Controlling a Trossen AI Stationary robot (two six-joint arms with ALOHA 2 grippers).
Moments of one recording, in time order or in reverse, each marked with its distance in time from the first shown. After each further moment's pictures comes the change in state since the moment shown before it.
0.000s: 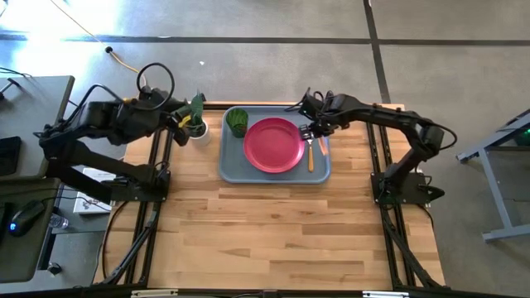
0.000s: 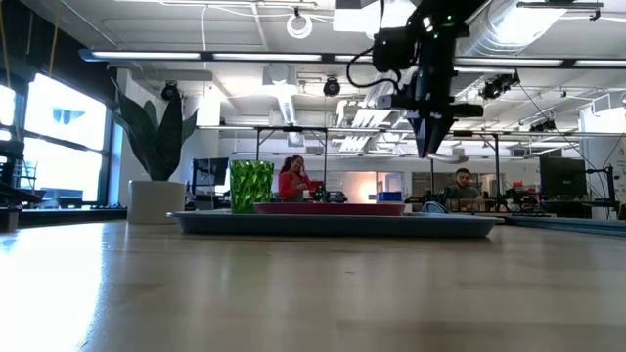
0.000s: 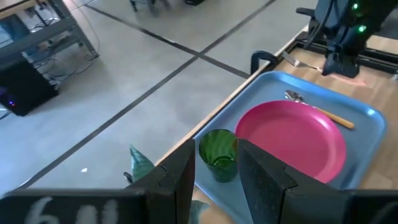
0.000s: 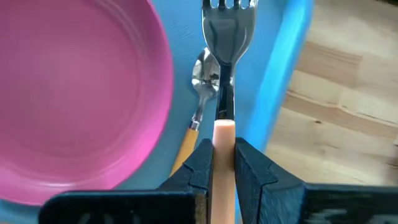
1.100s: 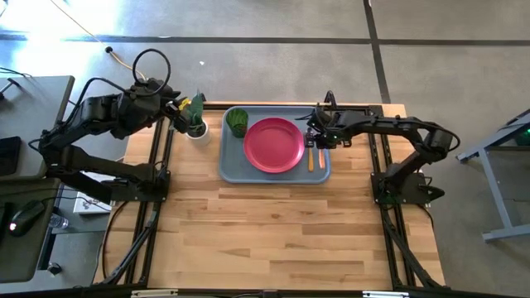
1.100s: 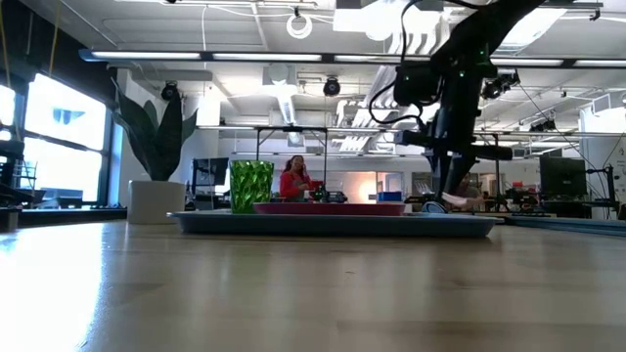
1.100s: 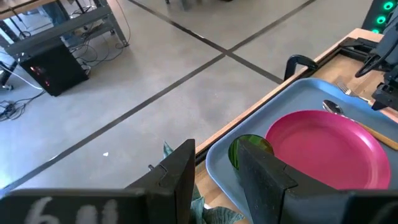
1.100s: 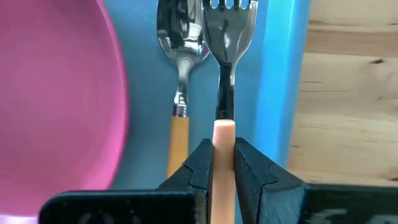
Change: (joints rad) left arm 0.180 0.000 0.000 0.030 0.024 0.037; right arm -0.031 -0.078 -0.368 0.331 -0.109 0.220
